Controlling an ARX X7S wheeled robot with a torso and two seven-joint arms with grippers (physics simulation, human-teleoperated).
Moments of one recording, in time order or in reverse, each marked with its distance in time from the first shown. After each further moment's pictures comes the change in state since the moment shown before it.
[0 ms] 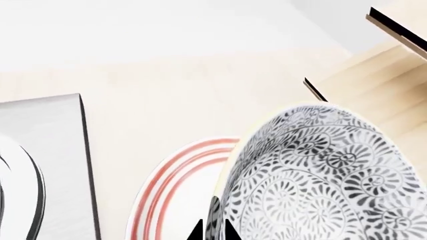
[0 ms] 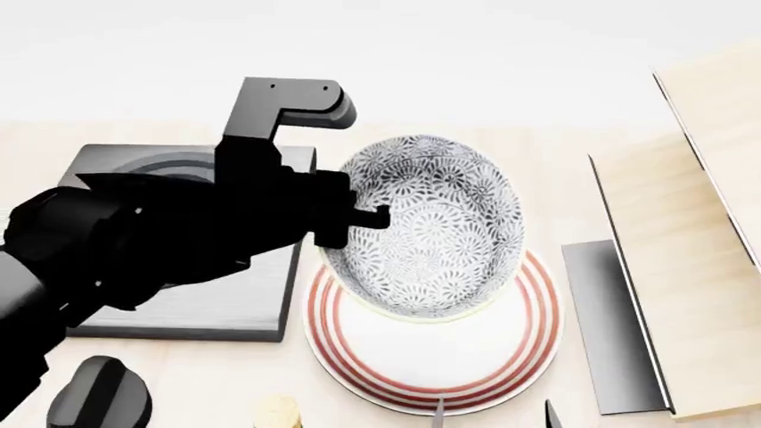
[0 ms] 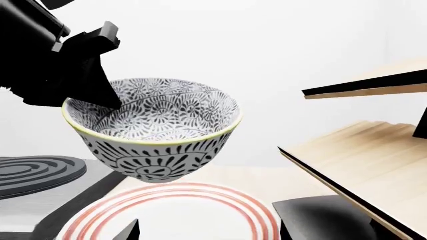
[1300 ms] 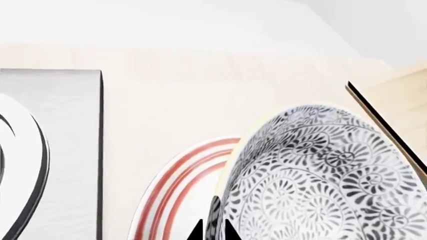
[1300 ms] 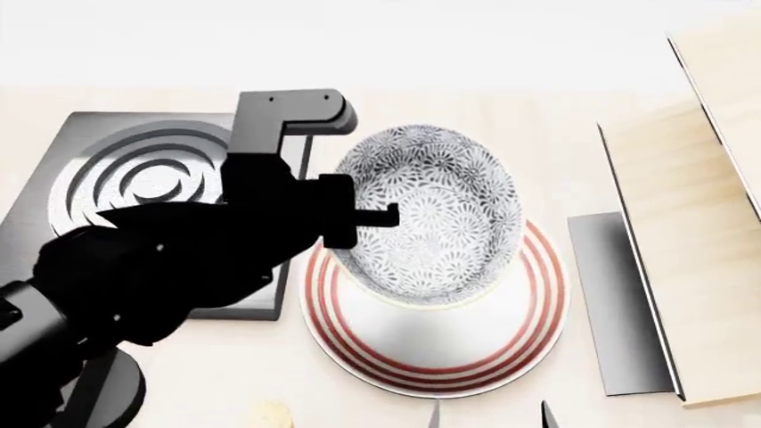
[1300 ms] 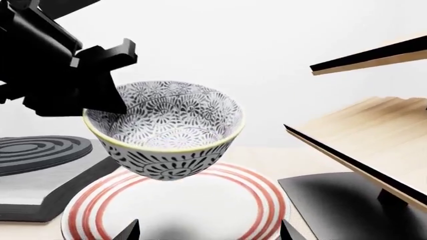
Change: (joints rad) left arm 0.063 0.000 -0.004 0.072 -0.045 0.167 -0.179; right arm -0.002 0.010 -0.019 -0.010 0.017 -0.004 -0.002
